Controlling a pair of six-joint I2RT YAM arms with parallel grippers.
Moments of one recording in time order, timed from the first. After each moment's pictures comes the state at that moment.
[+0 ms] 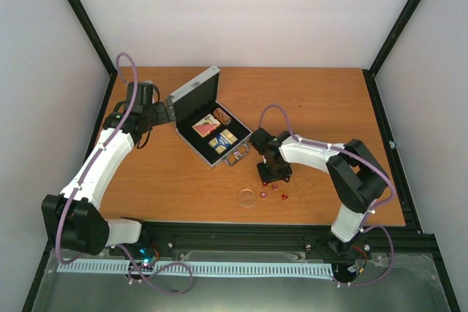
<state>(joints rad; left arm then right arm) -0.19 1.29 1.14 -0.63 -0.17 -0.37 0.71 1.74 1.03 -0.81 0.03 0.41</state>
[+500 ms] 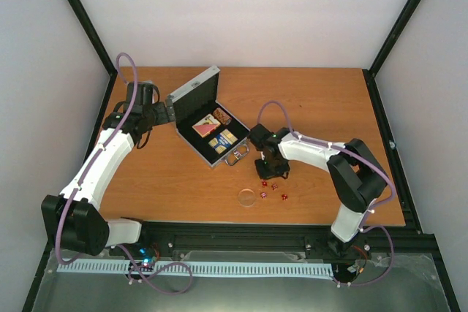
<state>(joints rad) -0.19 1.29 1.14 -0.63 -0.17 -0.37 0.71 1.74 1.06 -0.82 0.01 0.41</state>
